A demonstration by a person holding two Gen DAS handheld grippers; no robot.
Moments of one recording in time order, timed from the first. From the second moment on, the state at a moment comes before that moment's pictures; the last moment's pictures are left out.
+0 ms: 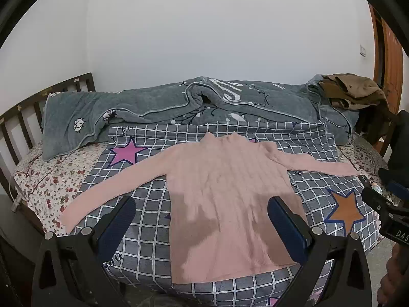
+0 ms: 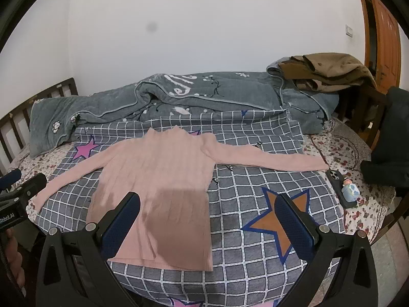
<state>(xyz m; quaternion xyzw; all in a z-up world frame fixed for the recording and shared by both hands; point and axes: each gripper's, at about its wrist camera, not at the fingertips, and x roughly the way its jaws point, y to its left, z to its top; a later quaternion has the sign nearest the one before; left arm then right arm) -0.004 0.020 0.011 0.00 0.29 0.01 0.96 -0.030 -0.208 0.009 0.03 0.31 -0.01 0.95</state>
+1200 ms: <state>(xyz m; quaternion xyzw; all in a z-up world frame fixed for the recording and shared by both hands) 0.083 0.270 -0.185 -0.25 0.36 0.10 0.89 0.056 -0.155 -0.087 -0.01 0.31 -0.01 0.95</state>
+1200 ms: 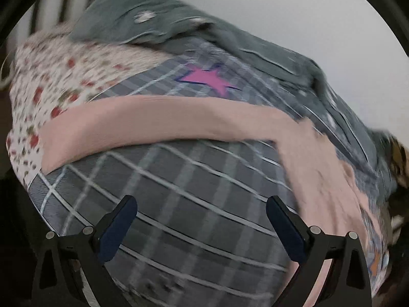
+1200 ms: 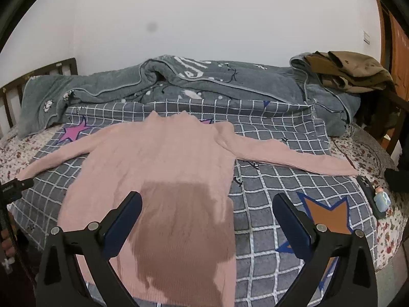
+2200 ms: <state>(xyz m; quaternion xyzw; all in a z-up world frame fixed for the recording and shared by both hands) 0.172 0.286 -0.090 -0.17 0.30 0.17 0.92 0.114 -0.216 -0.130 0.07 0.34 0.02 0.94</state>
